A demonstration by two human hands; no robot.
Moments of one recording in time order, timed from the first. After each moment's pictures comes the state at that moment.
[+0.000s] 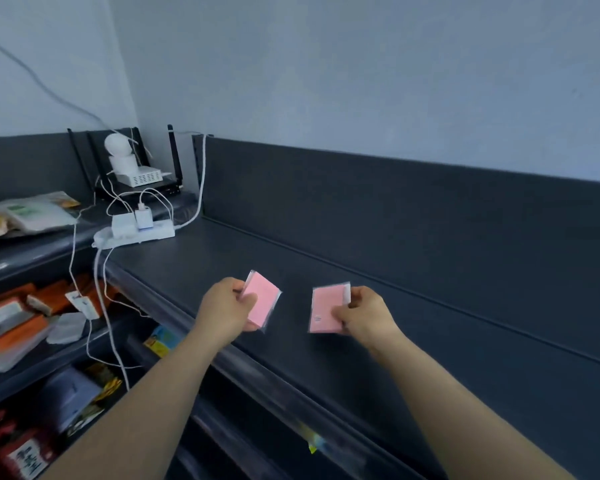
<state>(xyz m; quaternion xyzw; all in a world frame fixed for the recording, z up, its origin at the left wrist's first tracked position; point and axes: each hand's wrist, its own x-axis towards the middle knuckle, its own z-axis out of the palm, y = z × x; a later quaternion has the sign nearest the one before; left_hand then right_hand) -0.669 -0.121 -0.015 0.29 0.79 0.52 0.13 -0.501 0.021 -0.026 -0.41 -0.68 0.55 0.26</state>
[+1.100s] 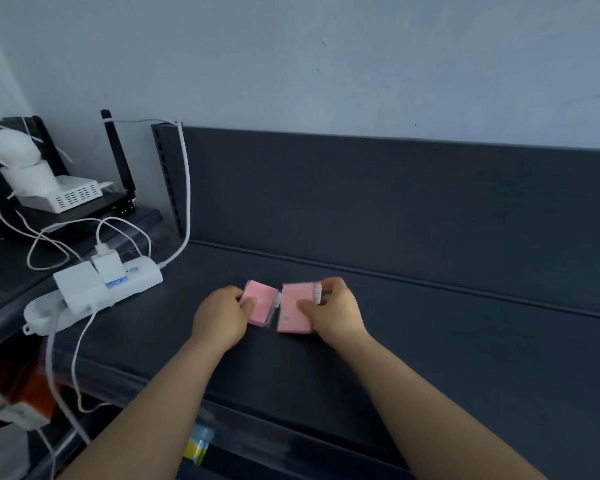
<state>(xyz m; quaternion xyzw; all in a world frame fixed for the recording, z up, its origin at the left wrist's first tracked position) -0.930 -0.043 -0.046 0.47 0.84 0.26 0.07 -0.755 0.013 -0.037 -0.52 -0.66 0.45 0.30</state>
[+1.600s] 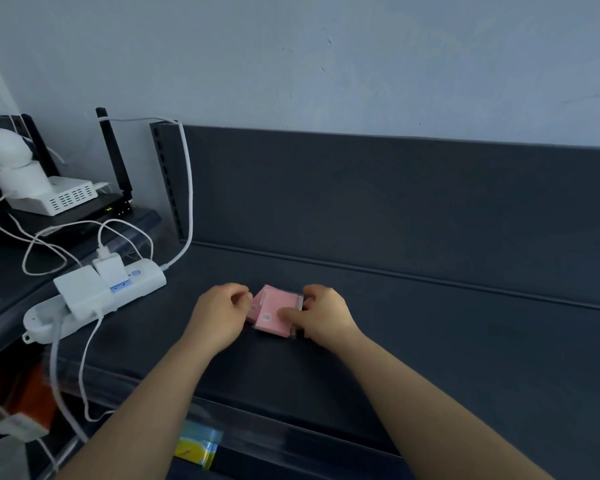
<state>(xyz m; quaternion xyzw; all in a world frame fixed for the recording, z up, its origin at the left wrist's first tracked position) -0.948 -0.058 -0.035 0.51 0.79 0.34 0.10 -0.784 0.005 -0.036 -0.51 -0.73 0.40 0.23</state>
